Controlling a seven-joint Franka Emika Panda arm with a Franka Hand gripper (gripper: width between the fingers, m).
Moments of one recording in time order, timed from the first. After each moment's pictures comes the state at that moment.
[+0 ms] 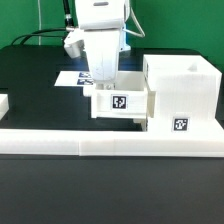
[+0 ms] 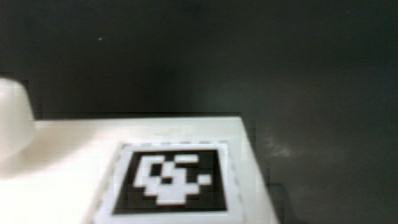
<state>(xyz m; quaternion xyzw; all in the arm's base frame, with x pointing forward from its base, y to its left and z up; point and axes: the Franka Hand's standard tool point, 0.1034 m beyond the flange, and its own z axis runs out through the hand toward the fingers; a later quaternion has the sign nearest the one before) 0.534 -0.010 0.055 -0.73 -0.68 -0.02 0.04</state>
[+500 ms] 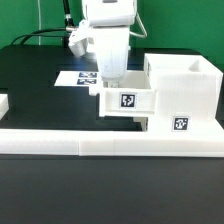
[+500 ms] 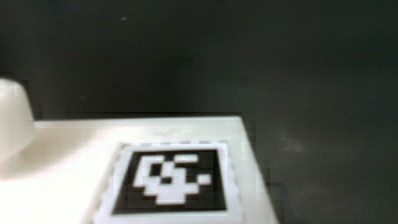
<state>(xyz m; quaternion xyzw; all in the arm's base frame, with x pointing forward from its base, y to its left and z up) 0.539 -0.005 0.057 -0.71 -0.70 -0.02 0.02</state>
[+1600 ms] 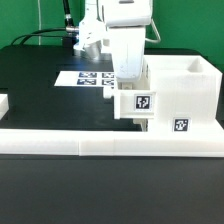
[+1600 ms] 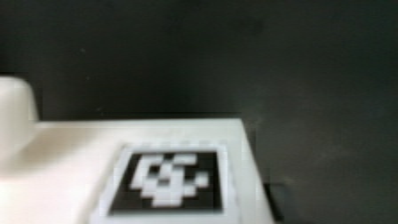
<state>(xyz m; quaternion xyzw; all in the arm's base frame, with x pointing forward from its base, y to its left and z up) 0.544 0.021 0.055 -0.72 -0.69 -0.03 0.01</state>
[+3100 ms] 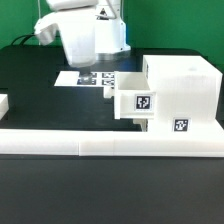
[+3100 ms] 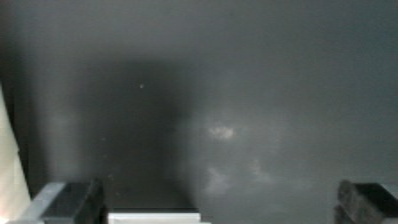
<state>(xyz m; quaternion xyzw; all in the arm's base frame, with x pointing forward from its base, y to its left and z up) 0.541 -0.054 0.075 -0.69 -0.72 -0.05 0.07</state>
